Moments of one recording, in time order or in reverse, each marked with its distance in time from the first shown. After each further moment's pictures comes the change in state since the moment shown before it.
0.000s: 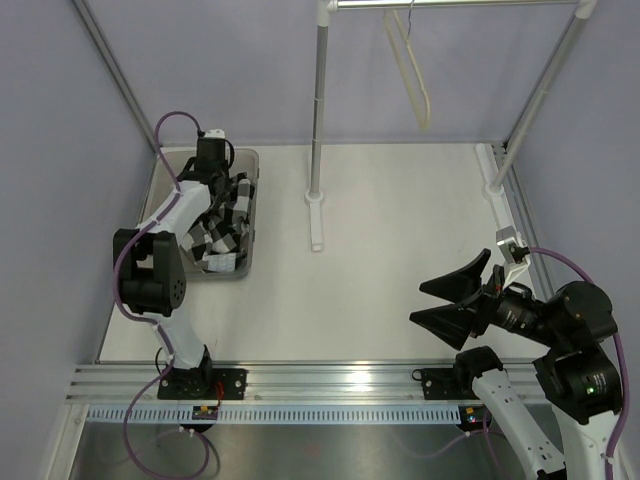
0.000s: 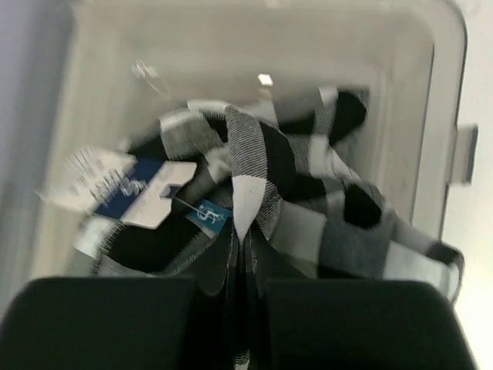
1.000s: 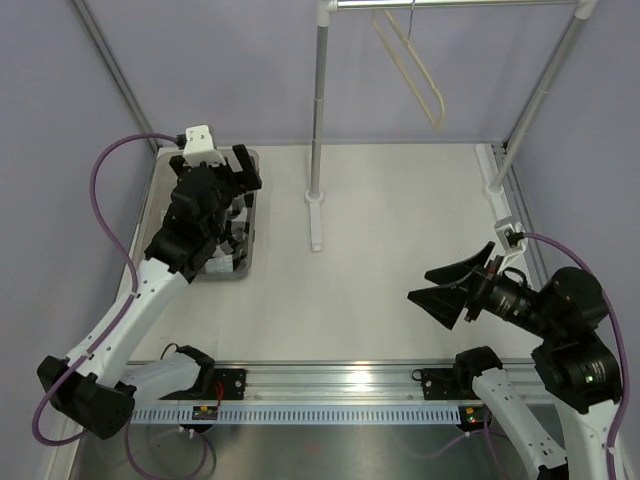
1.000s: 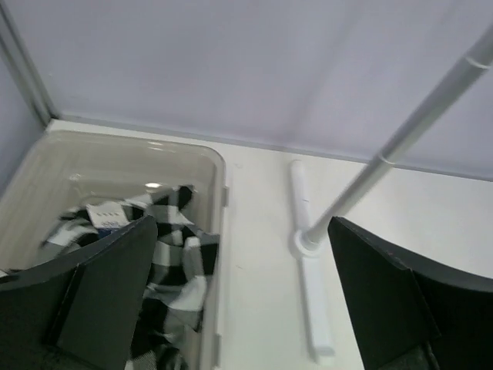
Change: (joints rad) left arm -0.336 -0.705 -0.312 0.218 -0.145 -0.144; right arm 0.003 0.036 0.036 -0.081 0.139 -0.031
